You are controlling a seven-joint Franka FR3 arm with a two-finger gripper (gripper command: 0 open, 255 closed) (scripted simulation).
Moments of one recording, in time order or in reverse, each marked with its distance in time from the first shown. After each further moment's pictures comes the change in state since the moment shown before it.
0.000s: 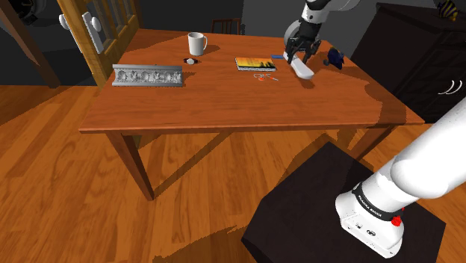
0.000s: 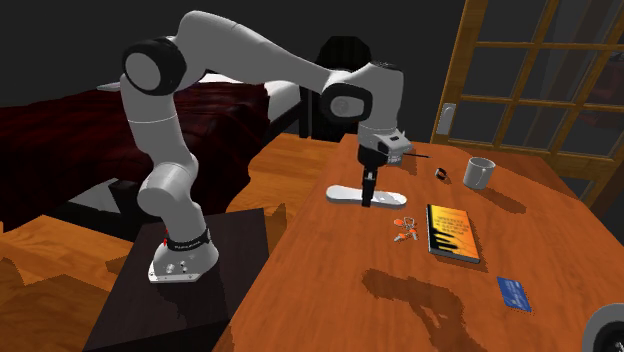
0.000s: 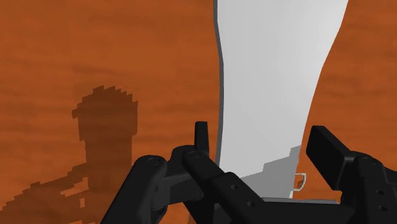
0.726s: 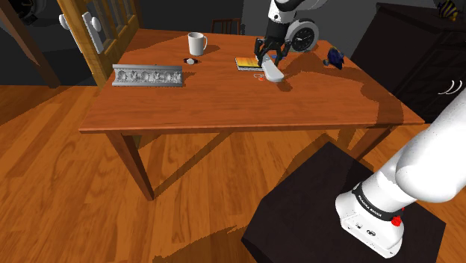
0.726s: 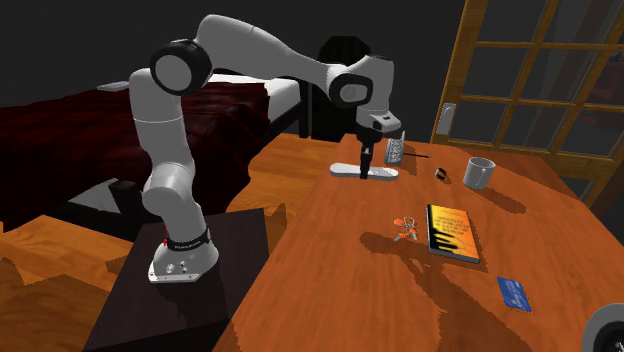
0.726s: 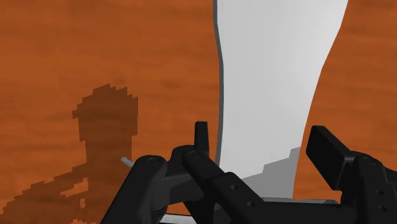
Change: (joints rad) arm 0.129 0.070 0.118 0.086 0.003 -0.011 0.246
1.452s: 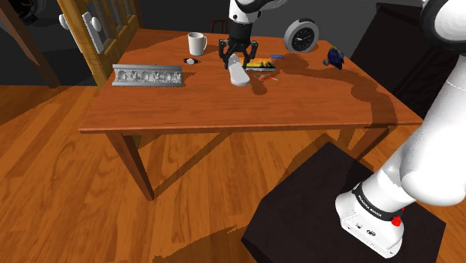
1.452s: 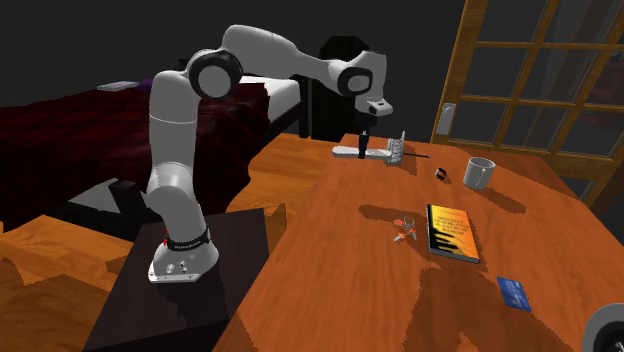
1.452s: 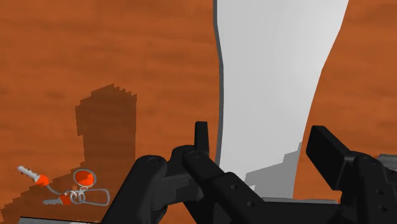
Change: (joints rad) arm 0.131 0.176 0.094 0.234 -0.013 -0.053 0.230
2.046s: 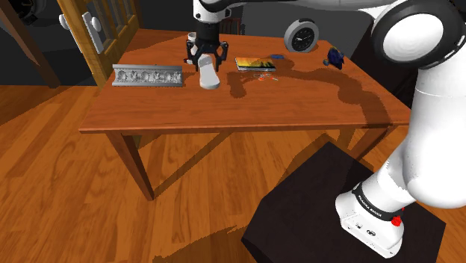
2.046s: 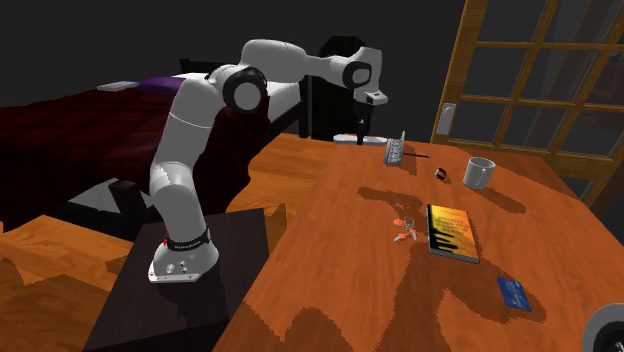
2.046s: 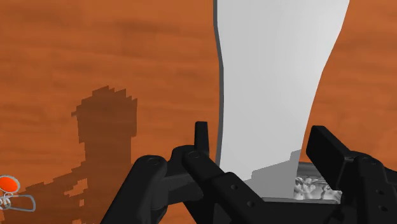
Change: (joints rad) arm 0.115 0.224 0.046 0.339 -0.027 -0.113 0.161
